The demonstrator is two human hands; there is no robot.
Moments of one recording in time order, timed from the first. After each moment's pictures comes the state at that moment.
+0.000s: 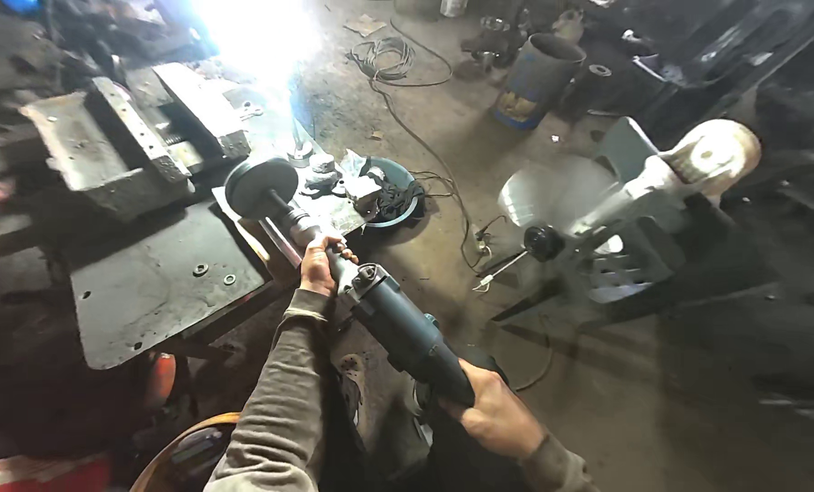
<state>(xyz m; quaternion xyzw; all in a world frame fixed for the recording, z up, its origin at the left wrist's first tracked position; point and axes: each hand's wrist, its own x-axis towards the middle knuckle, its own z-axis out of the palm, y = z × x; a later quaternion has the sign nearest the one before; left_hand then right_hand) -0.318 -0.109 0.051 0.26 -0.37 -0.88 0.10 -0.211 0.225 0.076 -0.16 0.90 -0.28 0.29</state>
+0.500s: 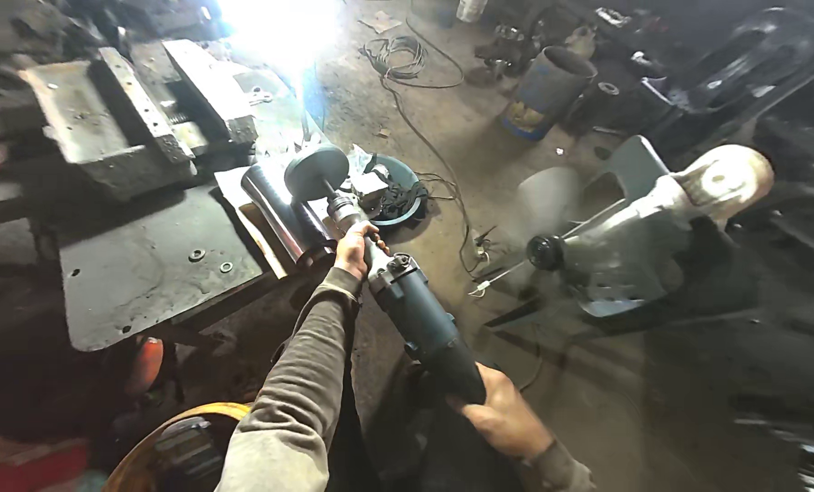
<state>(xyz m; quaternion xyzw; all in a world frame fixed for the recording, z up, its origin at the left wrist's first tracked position) -0.373 -0.078 0.031 0.31 -0.36 -0.88 0.03 -0.217 0.241 0.074 -0.10 0.89 -0.35 0.27</state>
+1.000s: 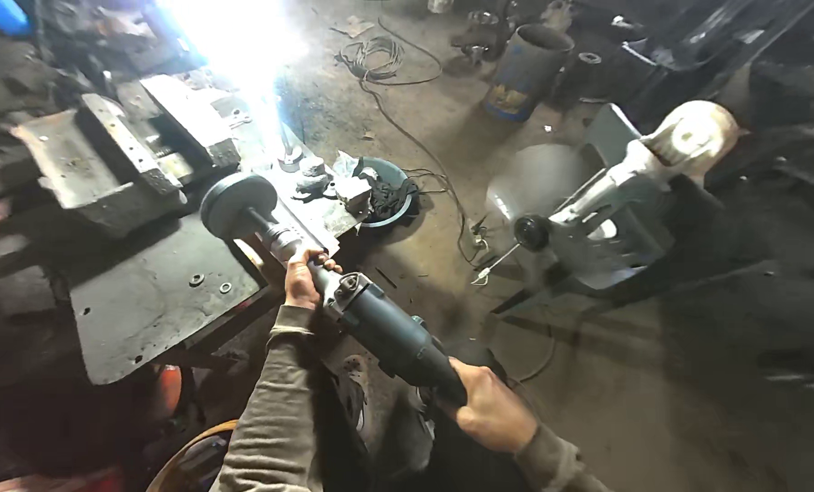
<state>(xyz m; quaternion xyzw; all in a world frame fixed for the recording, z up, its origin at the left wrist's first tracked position) -0.293 -0.113 0.043 0.24 -0.40 -0.88 0.11 -0.209 0.228 0.077 -0.18 0.89 -0.26 0.32</state>
